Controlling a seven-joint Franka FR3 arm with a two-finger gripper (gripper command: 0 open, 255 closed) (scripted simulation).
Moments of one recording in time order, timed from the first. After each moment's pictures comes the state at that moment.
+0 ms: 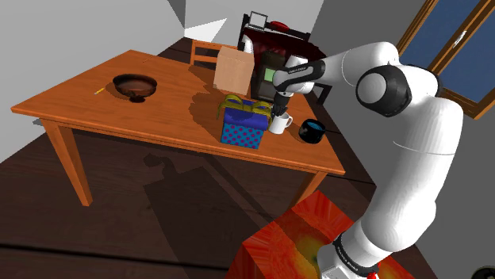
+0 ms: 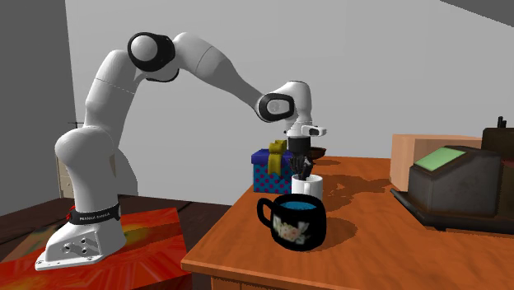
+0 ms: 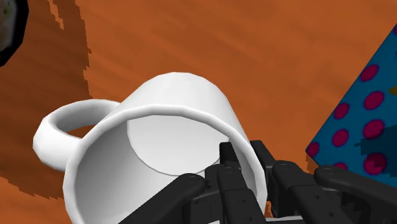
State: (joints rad) arm -0.12 0.40 -0.21 -1.77 0.10 2.21 -0.25
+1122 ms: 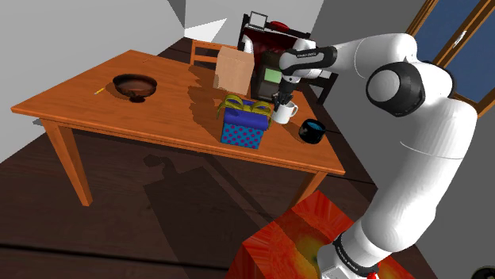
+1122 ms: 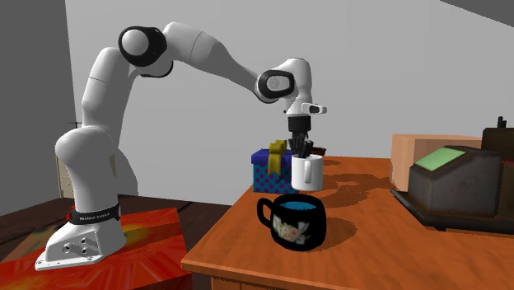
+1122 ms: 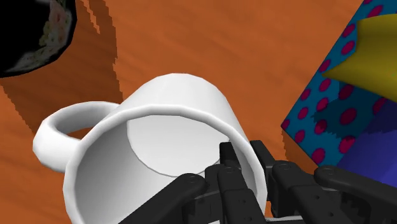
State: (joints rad) arm -0.11 0.32 -0.22 -1.69 0.08 2.06 -0.24
